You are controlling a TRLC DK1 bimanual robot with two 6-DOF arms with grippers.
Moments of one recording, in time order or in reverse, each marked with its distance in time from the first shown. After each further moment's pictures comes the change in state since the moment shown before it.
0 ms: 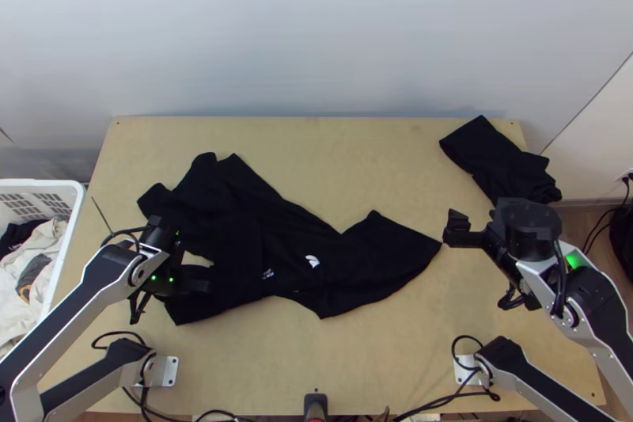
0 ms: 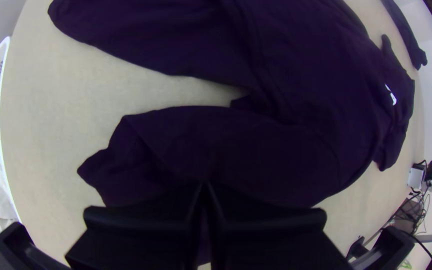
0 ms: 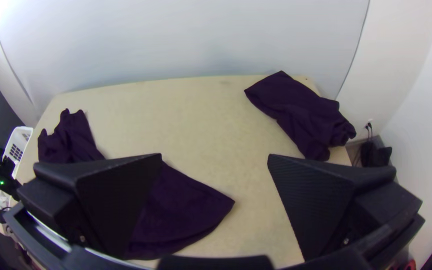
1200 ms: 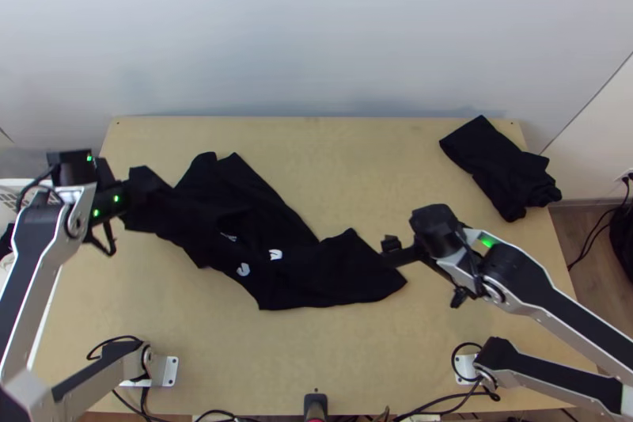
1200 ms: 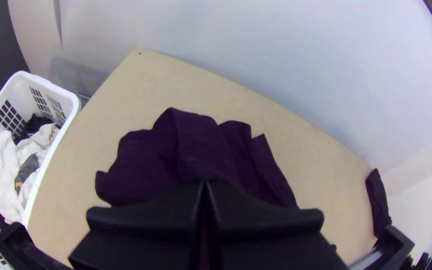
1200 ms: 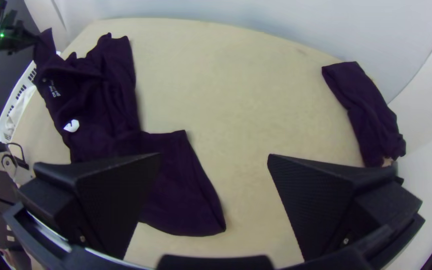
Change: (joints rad) left arm 0.377 0.092 0.424 0.256 0.004 -0.155; right arm 0.307 0.269 0.006 0.043 -0.047 0.029
